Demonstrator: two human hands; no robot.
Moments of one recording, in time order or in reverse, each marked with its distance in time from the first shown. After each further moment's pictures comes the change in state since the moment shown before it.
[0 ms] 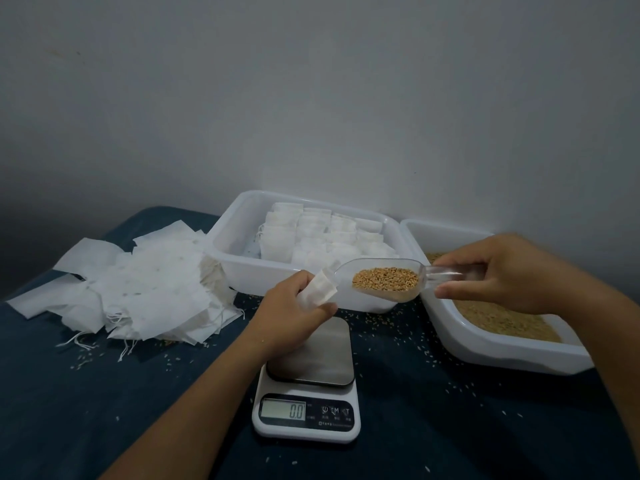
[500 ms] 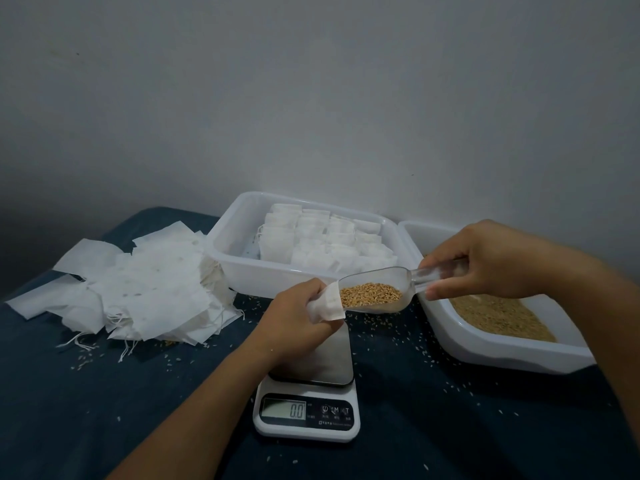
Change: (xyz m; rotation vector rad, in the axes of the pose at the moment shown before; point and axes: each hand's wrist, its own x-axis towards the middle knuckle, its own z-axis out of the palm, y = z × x) left_hand -0.006 0.005 0.004 0.035 -0.087 0.121; right_hand 0.021 -0.025 -0.013 -0.269 -0.172 -0.041
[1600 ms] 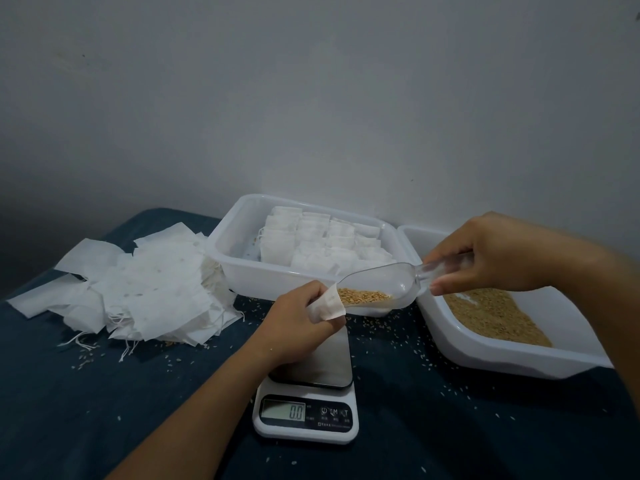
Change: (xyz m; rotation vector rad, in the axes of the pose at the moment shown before) left_hand 0.000 -0.003 0.002 -0.103 0.008 0.013; right_hand -0.003 -0.013 -0.021 -0.035 -0.037 0.032
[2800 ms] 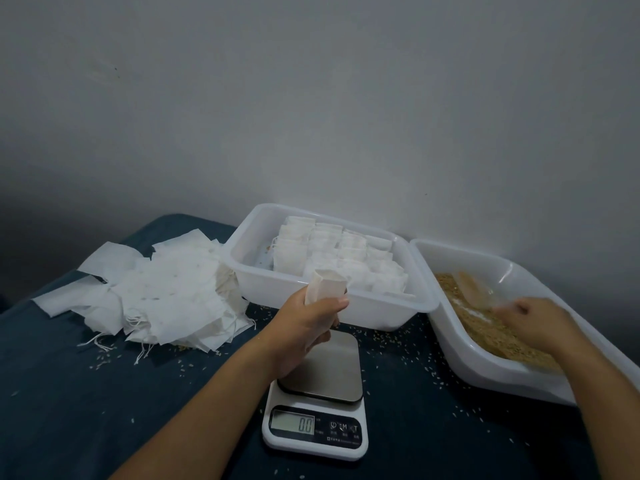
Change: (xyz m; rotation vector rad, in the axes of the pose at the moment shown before) left_hand 0.002 0.017 -0.011 -0.797 -0.096 -0.322; right_hand 0.012 0.157 0.124 0.185 0.346 0.720
